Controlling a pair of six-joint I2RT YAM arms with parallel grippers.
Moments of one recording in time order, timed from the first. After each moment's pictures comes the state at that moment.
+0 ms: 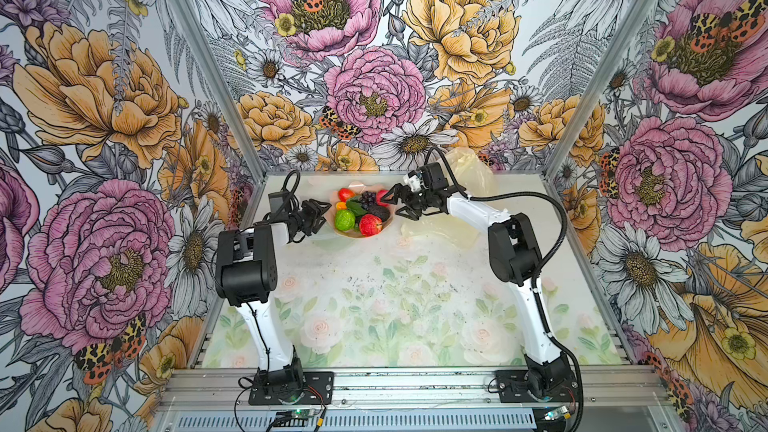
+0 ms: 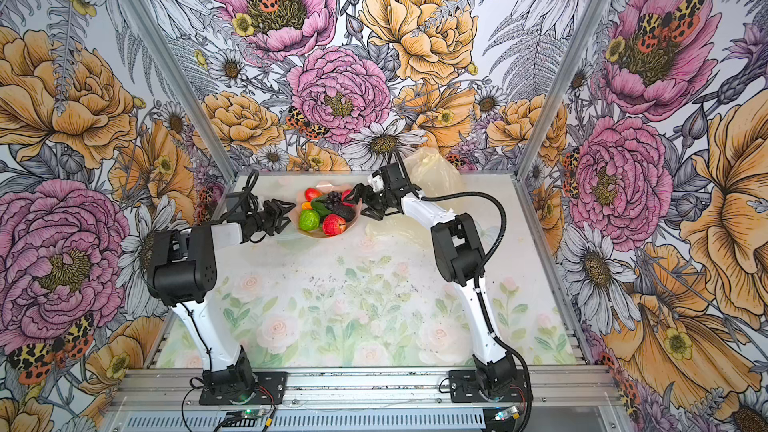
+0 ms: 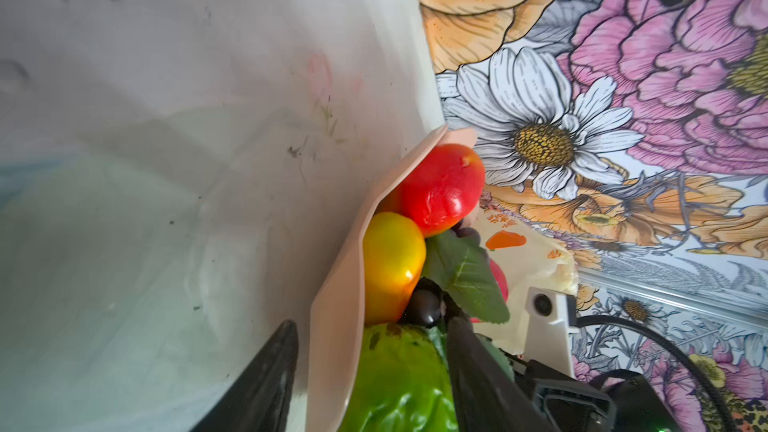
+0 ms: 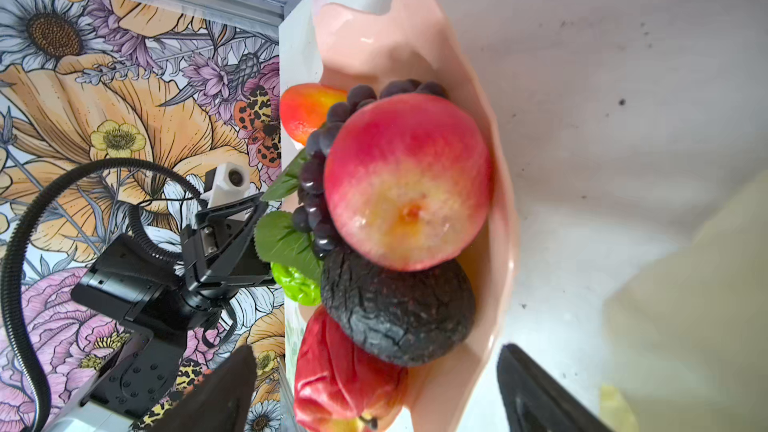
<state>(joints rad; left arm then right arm) 0.15 1.97 1.13 0.15 0.68 -0.98 0.42 2.35 1.95 -0.35 -0.72 0.79</state>
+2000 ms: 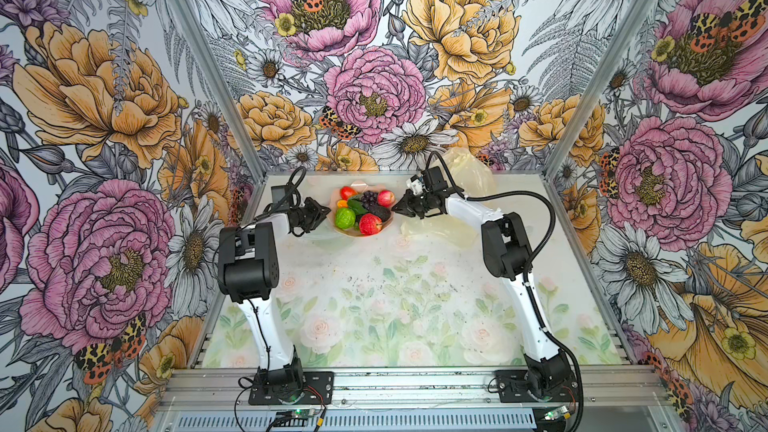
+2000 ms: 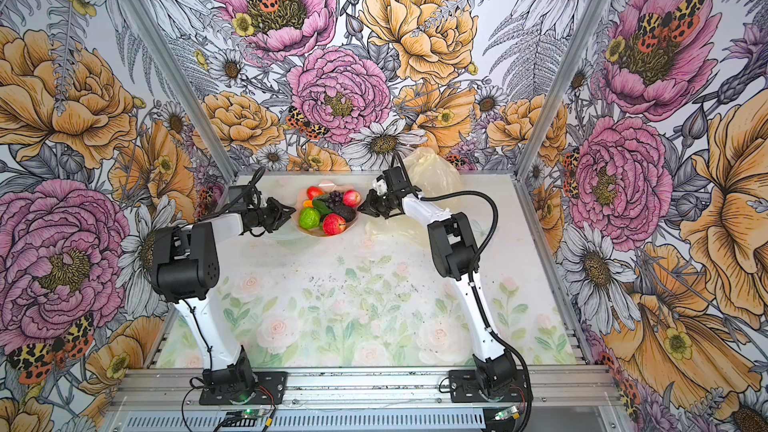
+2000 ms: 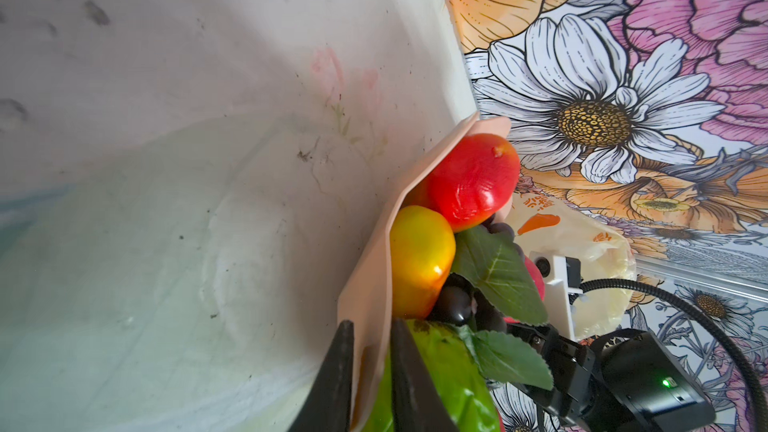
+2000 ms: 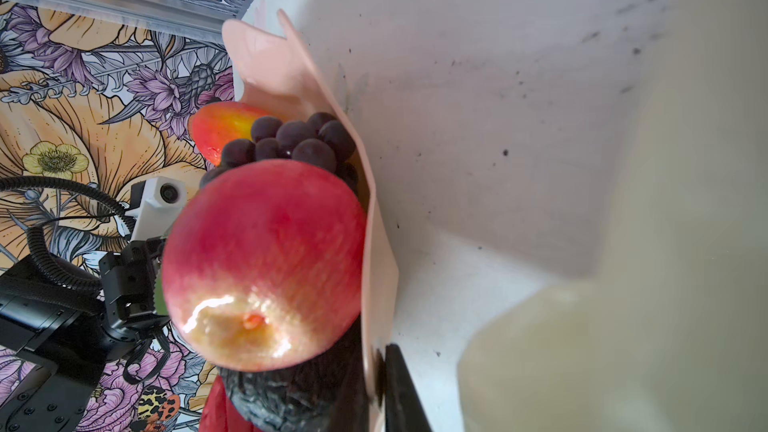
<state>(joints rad) 0.13 2.01 1.26 -0.06 0.64 -0.84 0.40 2.51 2.09 -0.41 -0.71 0.75</state>
